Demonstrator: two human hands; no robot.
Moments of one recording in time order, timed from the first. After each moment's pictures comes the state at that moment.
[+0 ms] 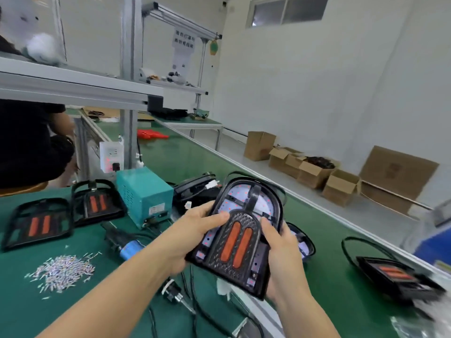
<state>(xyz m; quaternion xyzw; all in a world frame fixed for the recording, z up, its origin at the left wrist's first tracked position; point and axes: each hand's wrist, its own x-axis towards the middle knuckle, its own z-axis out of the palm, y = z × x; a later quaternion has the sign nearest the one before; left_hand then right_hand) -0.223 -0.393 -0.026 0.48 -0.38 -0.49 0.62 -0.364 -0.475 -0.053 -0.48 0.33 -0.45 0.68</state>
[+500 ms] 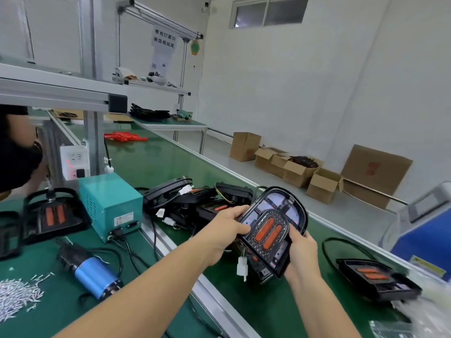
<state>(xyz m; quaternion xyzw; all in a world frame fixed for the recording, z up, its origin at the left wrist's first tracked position) -0.272 -0.513 -0.038 0.54 -0.43 -0.48 0.54 -0.416 -0.586 -0.064 -0.36 0.43 -0.55 0.62</state>
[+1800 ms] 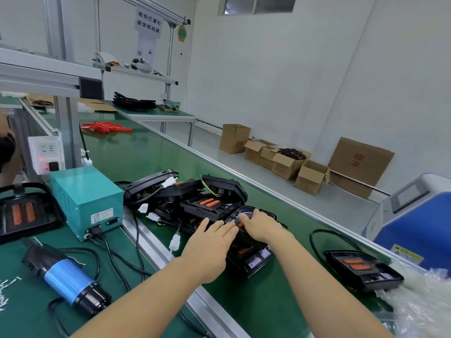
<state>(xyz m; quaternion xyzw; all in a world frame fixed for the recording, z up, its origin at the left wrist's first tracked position) -0.270 -0.522 -0.093 0.70 -0.72 0.03 0.04 -0.379 -0.652 -0.063 -0.81 0.57 -0.01 0.15</state>
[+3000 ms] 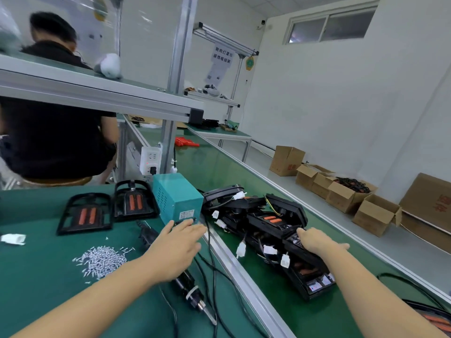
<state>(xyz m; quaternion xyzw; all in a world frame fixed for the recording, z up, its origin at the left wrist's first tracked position) -0.155 -0.363 -0.070 0.81 -0.56 -0.05 0.15 -0.351 -0.630 -0.034 -0.78 0.61 0.09 0.08</state>
